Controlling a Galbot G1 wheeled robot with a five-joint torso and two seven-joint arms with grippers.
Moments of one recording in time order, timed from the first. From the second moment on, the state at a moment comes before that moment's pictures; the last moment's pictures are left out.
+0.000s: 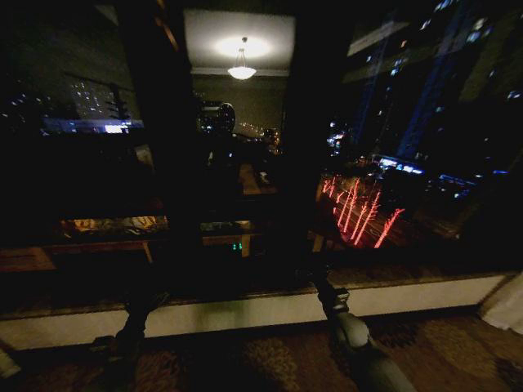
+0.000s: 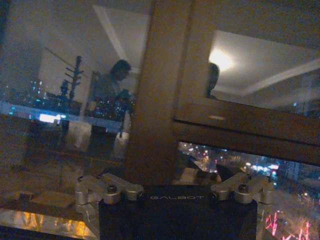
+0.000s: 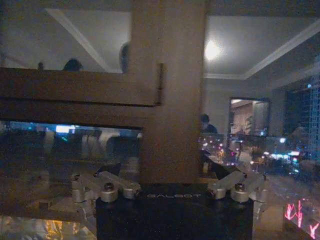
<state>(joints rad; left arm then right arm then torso) 1.52 -1.37 -0.79 -1.99 -0.46 -0.07 0.09 -1.13 1.18 0.36 1.68 0.30 0.10 0.04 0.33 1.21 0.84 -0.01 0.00</state>
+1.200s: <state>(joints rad) 1.52 -1.37 -0.79 -1.99 -0.46 -0.07 0.09 -1.13 1.18 0.36 1.68 0.30 0.10 0.04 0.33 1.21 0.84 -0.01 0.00</state>
